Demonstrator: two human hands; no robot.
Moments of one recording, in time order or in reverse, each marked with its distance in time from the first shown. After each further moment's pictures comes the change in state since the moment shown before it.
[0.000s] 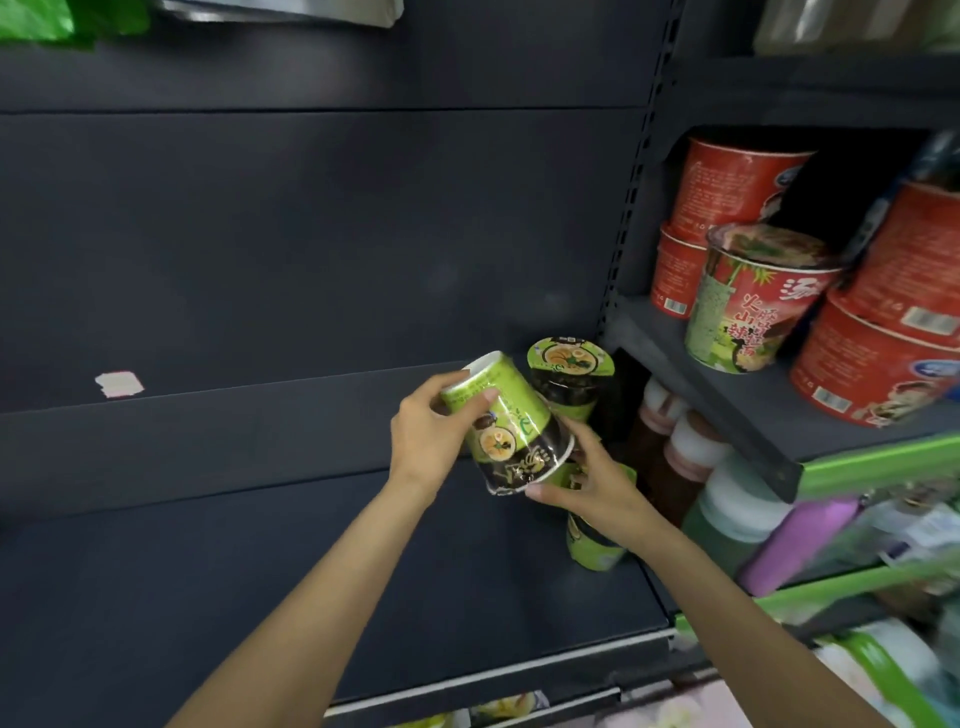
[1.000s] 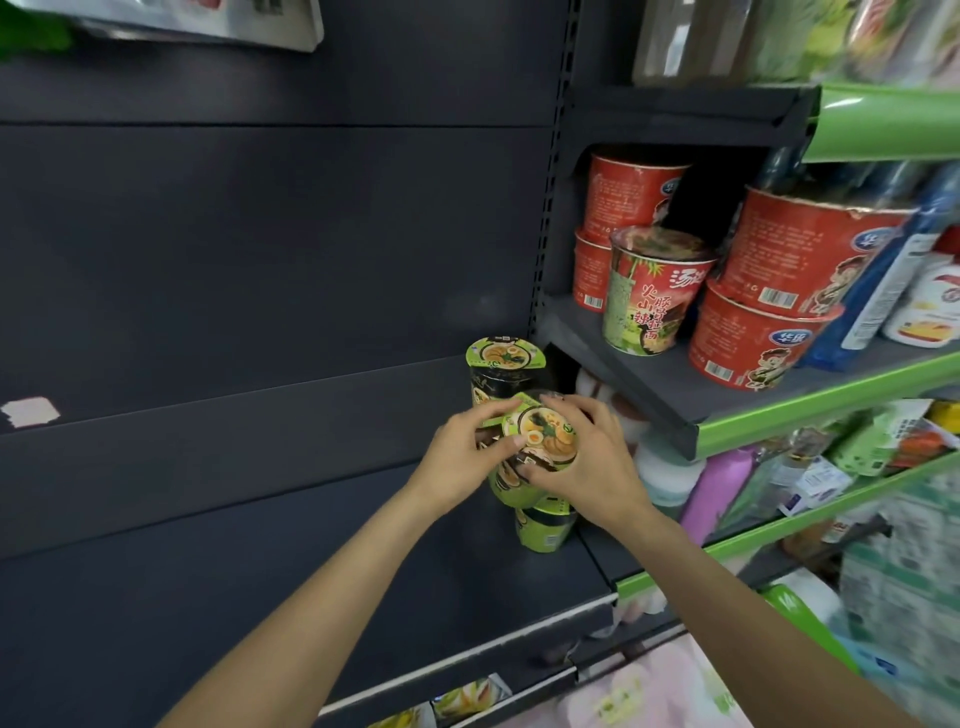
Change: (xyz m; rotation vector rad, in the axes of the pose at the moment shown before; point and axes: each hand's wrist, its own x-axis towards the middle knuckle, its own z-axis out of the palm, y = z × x) left_hand -0.032 0.002 0.048 0.079 -0.570 0.228; right_hand -0.045 -0.025 -0.033 -0.473 0.393 -0.077
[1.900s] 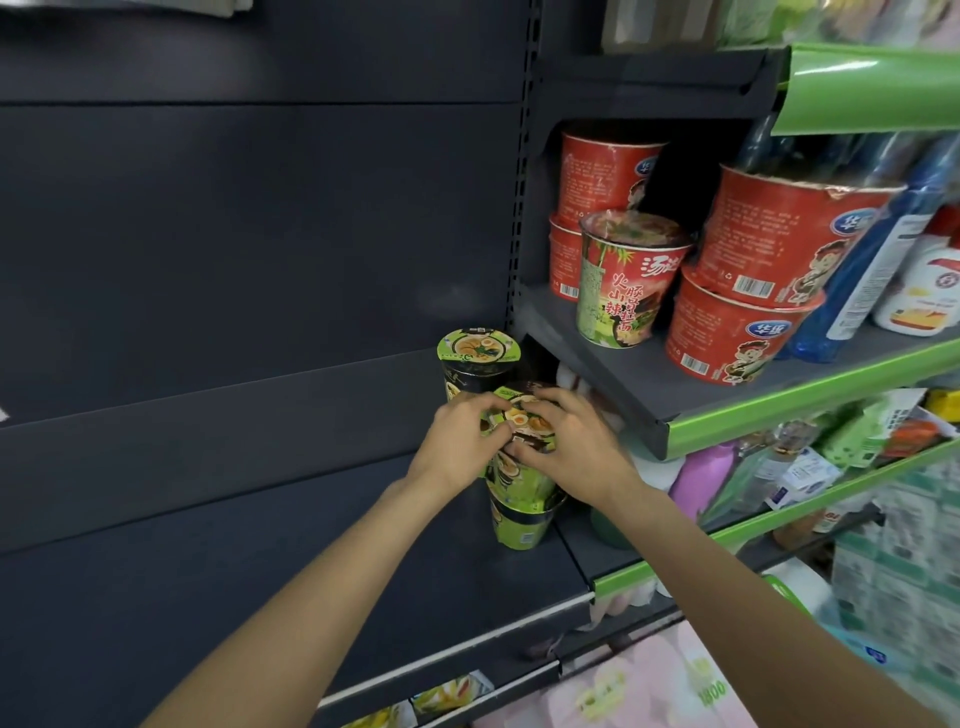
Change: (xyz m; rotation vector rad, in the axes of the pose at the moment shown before) left_hand 0.034 0.002 0.034 0.476 0.101 -0.029; right_hand 0.028 0.031 -0.011 -0.246 -0.169 -0.089
